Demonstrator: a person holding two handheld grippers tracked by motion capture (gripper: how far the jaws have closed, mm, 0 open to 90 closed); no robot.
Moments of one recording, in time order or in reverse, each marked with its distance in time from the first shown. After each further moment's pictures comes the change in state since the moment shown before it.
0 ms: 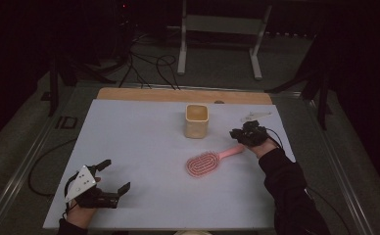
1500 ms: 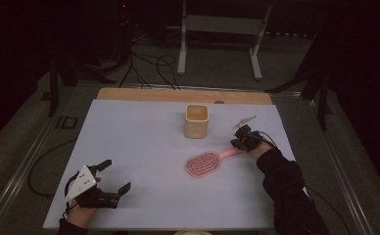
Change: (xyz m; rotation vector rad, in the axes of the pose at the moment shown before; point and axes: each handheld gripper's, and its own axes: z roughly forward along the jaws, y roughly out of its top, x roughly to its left) left arm 0.001 -0.001 0.001 0.003 -0.007 -0.004; right arm 0.004 -0.012 0.027 0.241 -0.016 -0.100
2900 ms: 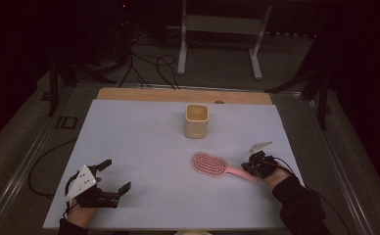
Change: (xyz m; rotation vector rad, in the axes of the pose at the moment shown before) left arm 0.000 0.000 0.001 0.003 0.001 -0.006; right arm 0.037 -0.073 -0.039 0.011 0.035 0.012
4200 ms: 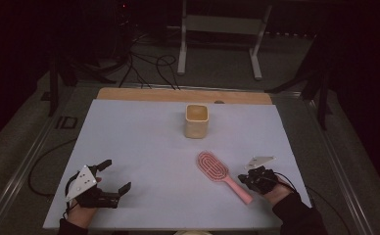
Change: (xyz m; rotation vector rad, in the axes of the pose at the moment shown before) left arm 0.000 0.000 0.000 0.003 -0.001 0.005; right arm 0.043 -0.014 -0.024 -0.056 0.019 -0.014
